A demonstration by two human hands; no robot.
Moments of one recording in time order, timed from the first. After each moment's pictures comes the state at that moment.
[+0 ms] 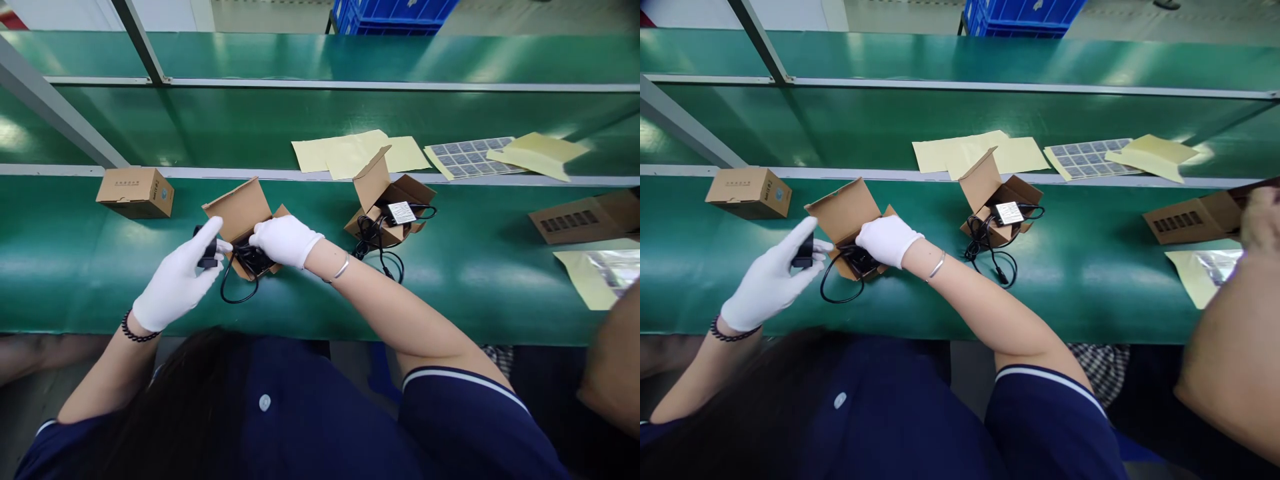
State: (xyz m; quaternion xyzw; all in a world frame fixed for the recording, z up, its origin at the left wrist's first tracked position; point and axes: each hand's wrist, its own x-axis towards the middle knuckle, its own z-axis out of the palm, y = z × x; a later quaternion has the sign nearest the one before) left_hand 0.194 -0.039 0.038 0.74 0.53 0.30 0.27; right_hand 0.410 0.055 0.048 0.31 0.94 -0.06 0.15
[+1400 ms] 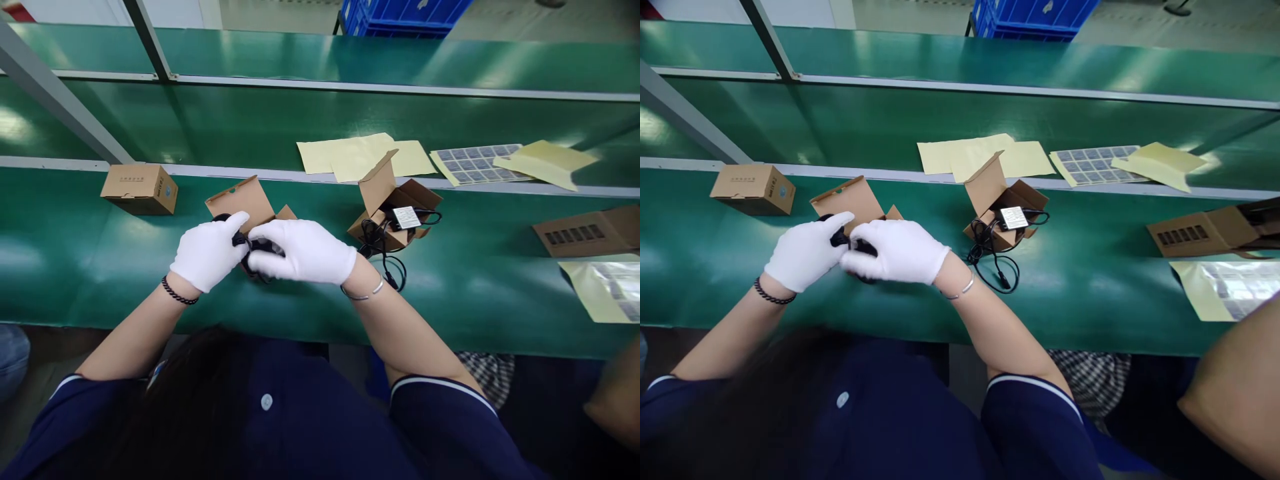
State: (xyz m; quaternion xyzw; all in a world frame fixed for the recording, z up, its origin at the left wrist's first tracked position) left_hand 0.244 0.005 0.063 0.74 0.67 -0.05 0.08; right_hand 0.440 0.031 0.066 0.35 0.91 -0.22 -0.06
